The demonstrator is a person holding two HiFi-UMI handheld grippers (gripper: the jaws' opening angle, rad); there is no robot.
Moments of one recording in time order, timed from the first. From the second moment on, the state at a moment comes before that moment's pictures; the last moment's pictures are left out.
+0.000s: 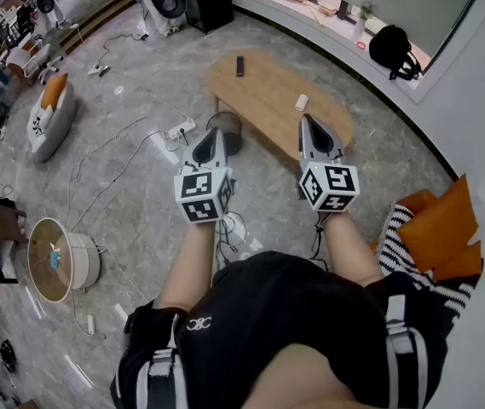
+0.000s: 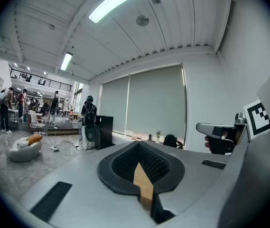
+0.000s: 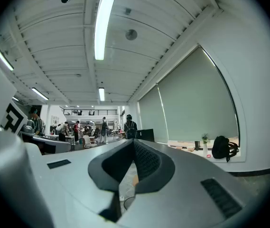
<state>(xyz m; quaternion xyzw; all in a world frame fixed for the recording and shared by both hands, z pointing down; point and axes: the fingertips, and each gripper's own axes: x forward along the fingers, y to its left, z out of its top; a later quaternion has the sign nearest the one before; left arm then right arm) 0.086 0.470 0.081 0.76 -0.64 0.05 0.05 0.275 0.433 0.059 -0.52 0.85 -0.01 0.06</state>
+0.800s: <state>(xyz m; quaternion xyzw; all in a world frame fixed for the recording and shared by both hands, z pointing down) 0.024 0.472 0.086 0.77 -0.64 0.04 0.05 0.208 0.434 0.072 -0.51 0.86 0.01 0.03</state>
